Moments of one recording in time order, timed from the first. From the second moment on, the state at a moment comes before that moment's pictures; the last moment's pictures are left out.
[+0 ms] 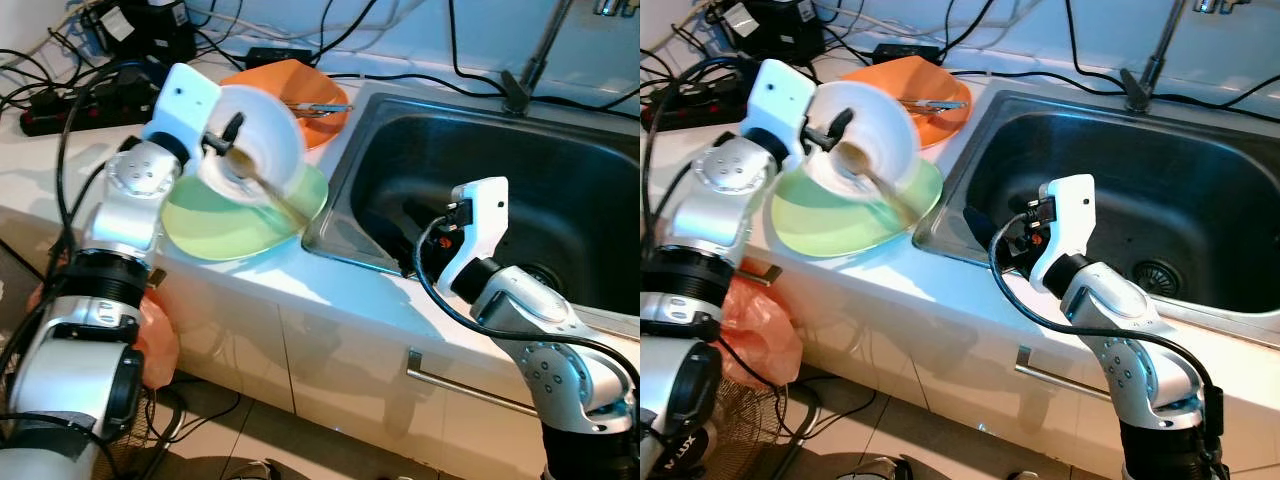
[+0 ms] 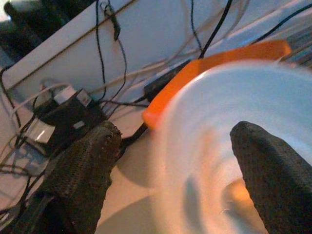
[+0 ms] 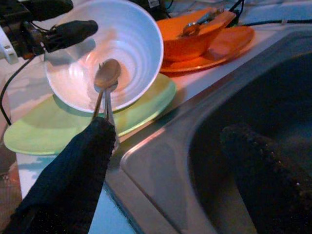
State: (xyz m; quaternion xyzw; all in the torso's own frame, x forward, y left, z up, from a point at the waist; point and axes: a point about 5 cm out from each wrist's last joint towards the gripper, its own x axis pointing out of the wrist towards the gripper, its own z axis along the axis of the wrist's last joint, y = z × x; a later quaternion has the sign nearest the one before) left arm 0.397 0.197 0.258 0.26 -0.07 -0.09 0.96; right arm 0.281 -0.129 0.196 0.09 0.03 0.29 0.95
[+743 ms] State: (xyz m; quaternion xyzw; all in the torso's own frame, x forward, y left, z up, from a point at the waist) left arm 0.391 0.190 0.269 0.21 -0.07 -0.11 0.97; right arm 0.284 -0.130 0.199 0.08 0.03 0.29 0.95
